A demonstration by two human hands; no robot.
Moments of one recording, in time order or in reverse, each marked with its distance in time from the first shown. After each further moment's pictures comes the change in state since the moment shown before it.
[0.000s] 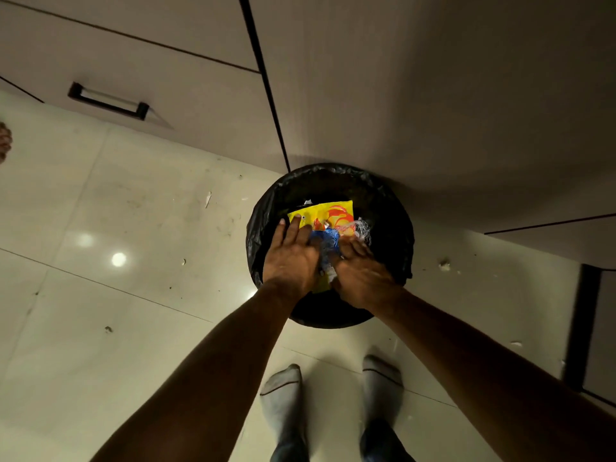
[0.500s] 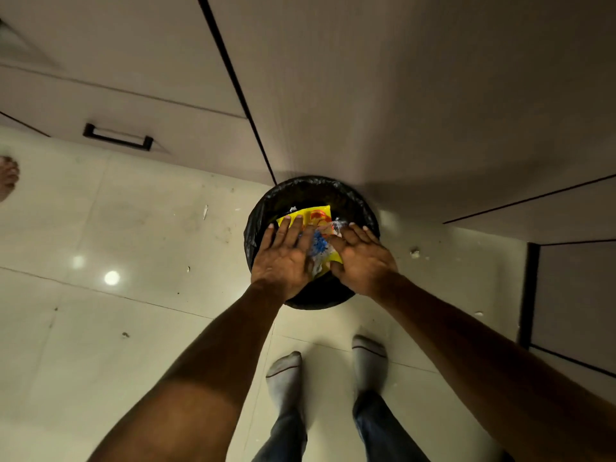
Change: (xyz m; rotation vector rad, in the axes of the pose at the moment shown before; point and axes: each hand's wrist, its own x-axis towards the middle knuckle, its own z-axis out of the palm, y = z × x) left_hand -0.058 0.006 -0.060 -0.064 0.077 0.057; right_hand -0.072 0.004 -0.075 0.114 0.135 0.115
